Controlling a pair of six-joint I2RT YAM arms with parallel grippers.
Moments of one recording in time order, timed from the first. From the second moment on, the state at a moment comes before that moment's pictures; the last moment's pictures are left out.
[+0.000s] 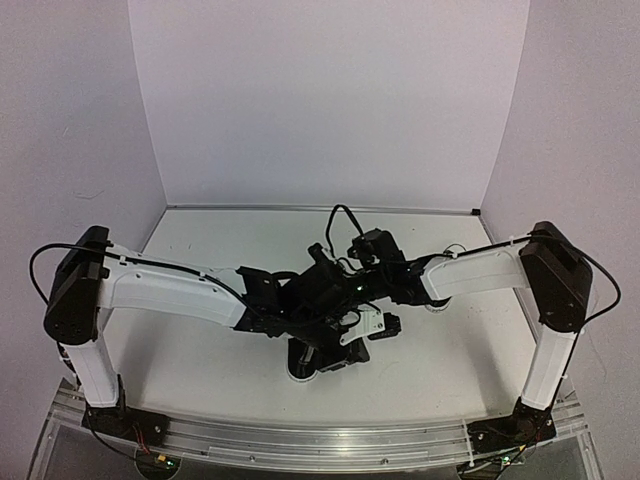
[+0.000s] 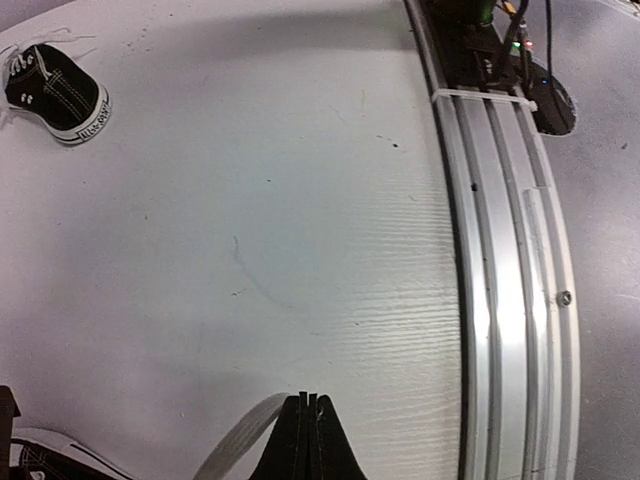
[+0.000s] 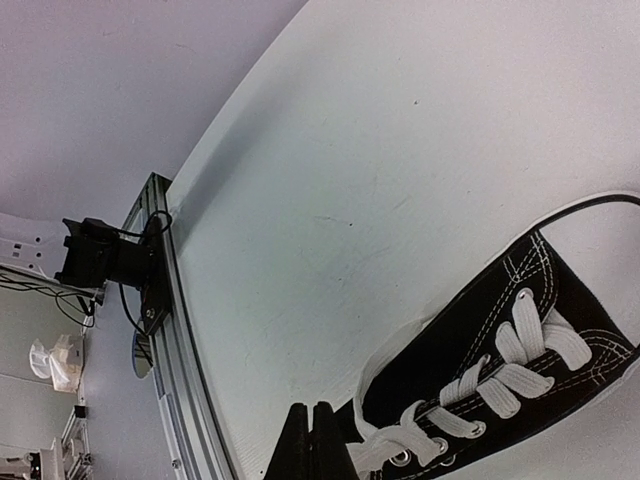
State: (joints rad) left arm -1.25 1.83 1.32 -0.28 0.26 0.25; right arm 0.85 1.88 1.13 0.16 -0.58 0.48
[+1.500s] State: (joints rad) left arm -1.06 1.22 0.62 0.19 -0.03 0.11; right arm 0.88 2.05 1.29 0.16 -0.65 0.50
